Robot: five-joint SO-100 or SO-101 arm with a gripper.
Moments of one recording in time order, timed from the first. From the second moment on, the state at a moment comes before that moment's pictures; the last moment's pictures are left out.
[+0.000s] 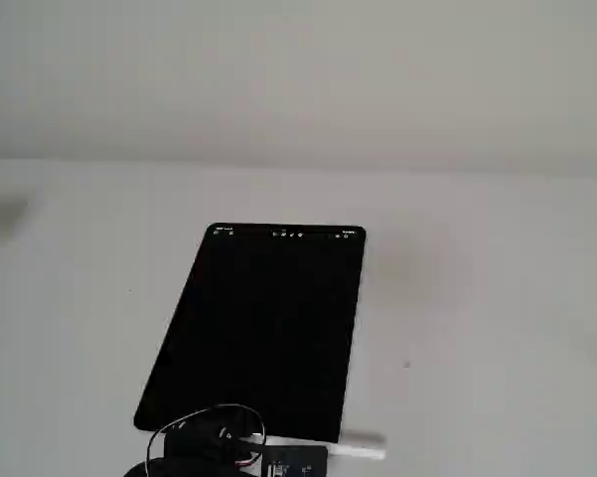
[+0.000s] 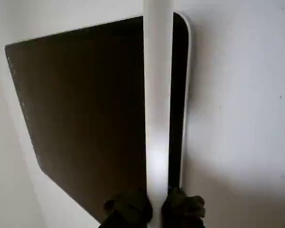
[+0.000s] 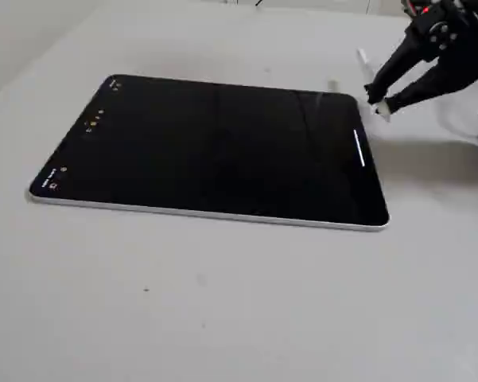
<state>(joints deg) -4.5 189.6 174.4 63.4 1.1</state>
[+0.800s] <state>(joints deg) -4.5 189.6 174.4 63.4 1.1</state>
